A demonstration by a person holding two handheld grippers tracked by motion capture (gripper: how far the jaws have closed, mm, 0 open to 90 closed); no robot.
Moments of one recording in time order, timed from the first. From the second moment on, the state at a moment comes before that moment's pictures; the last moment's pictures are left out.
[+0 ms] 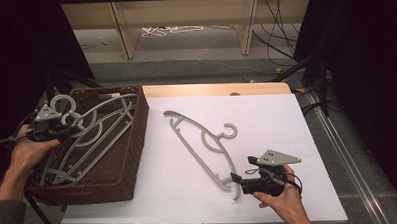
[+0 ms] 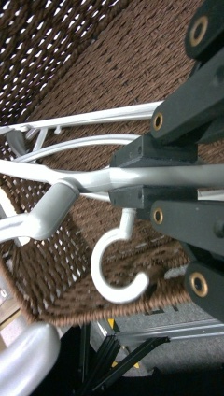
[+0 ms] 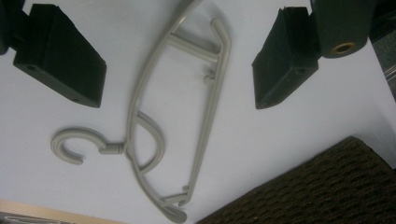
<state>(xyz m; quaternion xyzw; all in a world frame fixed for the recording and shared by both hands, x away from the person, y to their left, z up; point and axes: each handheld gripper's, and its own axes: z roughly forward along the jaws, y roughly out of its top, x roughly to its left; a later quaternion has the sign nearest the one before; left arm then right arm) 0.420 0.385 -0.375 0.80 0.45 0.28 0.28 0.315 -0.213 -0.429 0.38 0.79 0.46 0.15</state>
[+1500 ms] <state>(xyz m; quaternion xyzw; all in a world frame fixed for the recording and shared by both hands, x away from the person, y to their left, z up) 0.401 0.359 -0.364 0.71 0.54 0.30 0.35 0.316 -0.213 -0.431 0.38 0.78 0.47 0.15</state>
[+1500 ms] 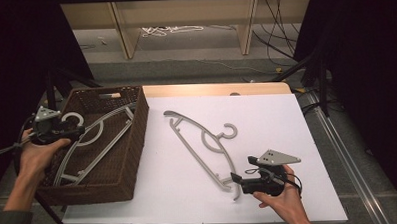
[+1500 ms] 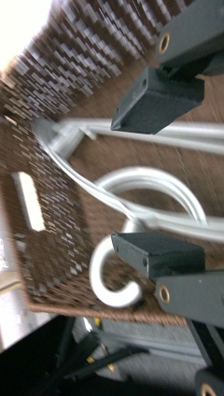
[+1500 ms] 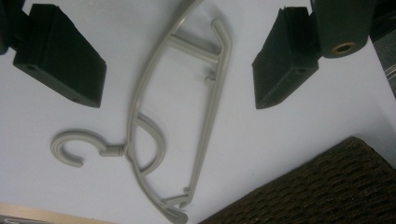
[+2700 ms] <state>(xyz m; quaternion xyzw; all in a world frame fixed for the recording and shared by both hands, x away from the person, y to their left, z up) 0.330 0.202 -0.369 0.71 0.38 0.23 0.55 0.318 -0.217 -0.433 0.39 0.77 0.48 0.15</state>
